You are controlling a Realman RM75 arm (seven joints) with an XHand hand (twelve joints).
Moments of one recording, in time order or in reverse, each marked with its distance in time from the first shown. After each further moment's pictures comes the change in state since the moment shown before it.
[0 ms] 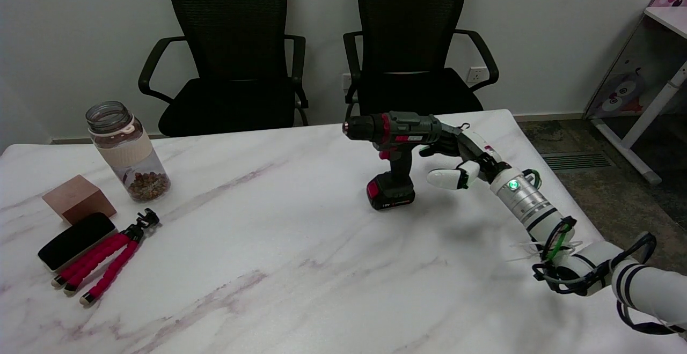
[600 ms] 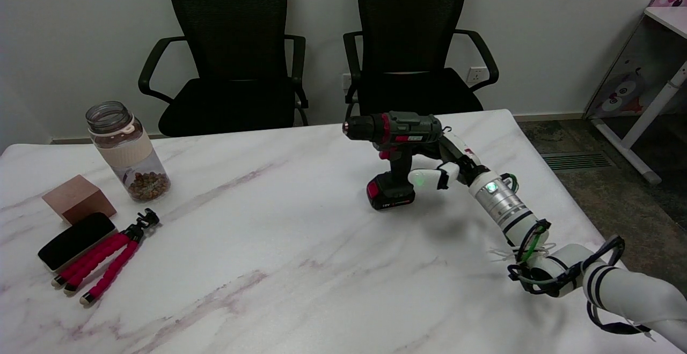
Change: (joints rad) arm 0.049 -0.098 -0.026 0.043 0.011 0.017 0.001
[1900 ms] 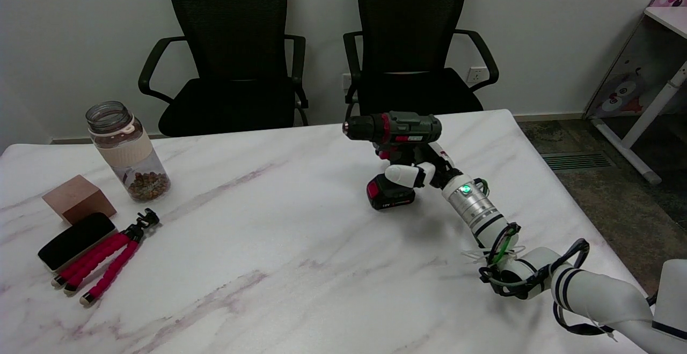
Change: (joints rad) arm 0.047 -0.116 -0.022 0.034 0.000 0.011 0.082
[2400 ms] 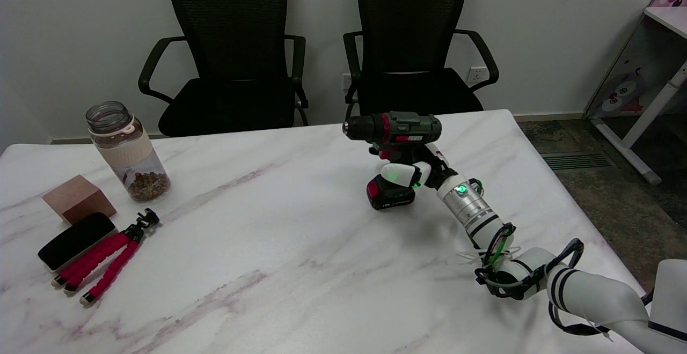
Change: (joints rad) arm 0.006 -0.012 -0.014 -0.009 -0.001 -0.012 0.029
